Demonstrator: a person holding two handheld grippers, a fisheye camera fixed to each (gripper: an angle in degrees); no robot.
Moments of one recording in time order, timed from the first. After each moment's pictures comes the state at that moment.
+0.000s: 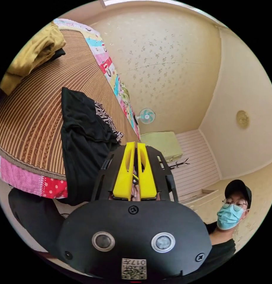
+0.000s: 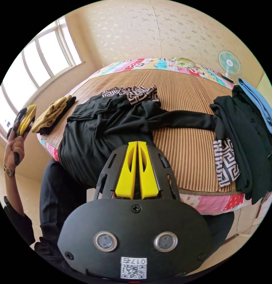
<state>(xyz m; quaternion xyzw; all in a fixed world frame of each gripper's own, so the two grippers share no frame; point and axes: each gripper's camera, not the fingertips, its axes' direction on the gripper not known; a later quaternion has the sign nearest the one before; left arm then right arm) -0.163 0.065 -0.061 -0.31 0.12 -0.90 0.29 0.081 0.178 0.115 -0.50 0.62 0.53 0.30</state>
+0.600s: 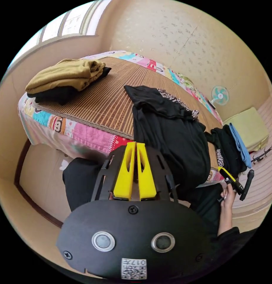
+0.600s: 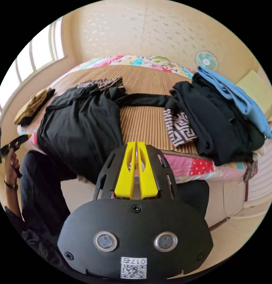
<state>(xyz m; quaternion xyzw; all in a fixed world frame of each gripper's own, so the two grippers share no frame) -0.104 -0.030 -0.128 -0.58 -0.02 -0.72 0.36 0.046 0.156 0.148 -0.52 0.69 0.46 0.20</state>
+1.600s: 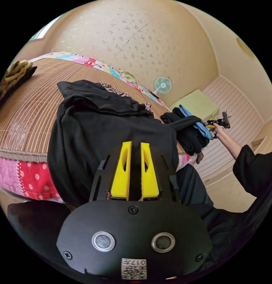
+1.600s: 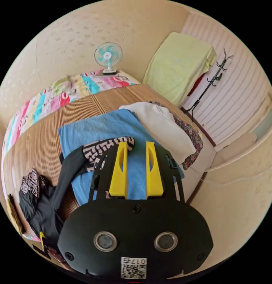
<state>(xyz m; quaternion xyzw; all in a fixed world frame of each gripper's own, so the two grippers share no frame) -0.026 -0.016 -0.124 -0.42 0.14 -0.77 0.45 0.178 -0.079 -0.052 -0.41 0.84 0.36 -0.07</state>
